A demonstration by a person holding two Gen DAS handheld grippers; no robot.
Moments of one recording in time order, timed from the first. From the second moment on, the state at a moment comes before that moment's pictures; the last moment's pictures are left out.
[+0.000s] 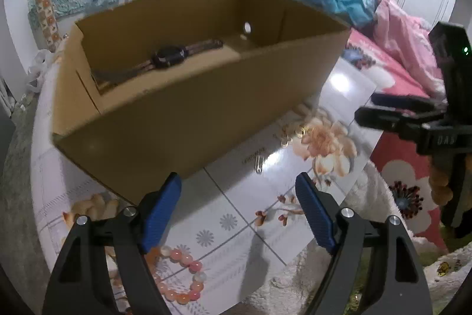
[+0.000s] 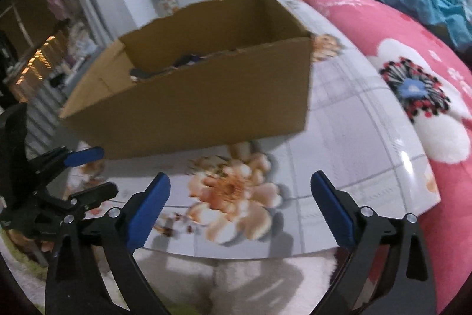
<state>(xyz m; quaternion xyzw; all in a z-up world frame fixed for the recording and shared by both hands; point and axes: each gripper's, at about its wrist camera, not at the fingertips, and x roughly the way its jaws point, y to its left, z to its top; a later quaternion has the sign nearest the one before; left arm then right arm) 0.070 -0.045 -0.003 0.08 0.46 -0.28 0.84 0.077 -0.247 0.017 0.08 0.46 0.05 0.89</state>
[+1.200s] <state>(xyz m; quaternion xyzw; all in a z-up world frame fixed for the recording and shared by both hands) 0.074 -0.073 -0.020 0.10 0.46 -0.29 0.84 0.050 -0.227 0.010 0.06 0.39 0.10 0.91</state>
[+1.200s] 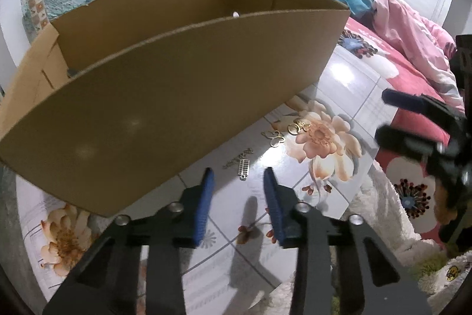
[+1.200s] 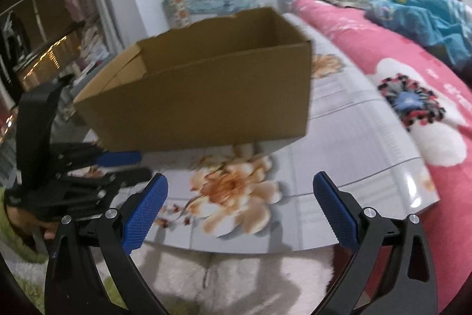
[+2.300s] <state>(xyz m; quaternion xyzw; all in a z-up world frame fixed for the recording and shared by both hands) 0.073 -0.083 -0.028 0.14 0.45 -0.30 0.83 0.053 -0.224 0.011 0.08 0.39 0.11 0.91</state>
